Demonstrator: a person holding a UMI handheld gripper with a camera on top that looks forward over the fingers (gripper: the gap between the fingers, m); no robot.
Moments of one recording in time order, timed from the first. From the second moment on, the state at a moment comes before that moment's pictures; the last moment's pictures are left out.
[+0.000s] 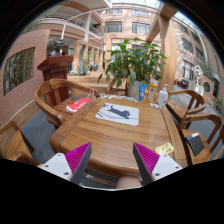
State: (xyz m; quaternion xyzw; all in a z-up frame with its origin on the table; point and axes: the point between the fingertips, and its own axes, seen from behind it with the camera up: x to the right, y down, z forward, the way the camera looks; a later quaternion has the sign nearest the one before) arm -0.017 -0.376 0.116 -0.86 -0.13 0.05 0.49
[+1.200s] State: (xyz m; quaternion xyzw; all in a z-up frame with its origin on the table) arm 0.190 -0.201 -0.014 -0.89 0.04 -0.03 0.45
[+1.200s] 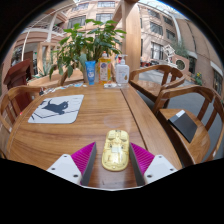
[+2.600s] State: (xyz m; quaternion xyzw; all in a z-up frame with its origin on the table) arm -0.054 -0.008 -0.011 -0.90 -0.05 0.04 0.44
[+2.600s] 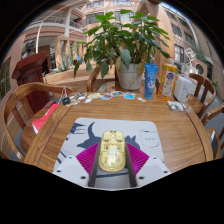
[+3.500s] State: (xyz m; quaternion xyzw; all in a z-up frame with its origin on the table) arm -0.056 -0.256 0.189 -0.84 -0.09 0.02 0.53
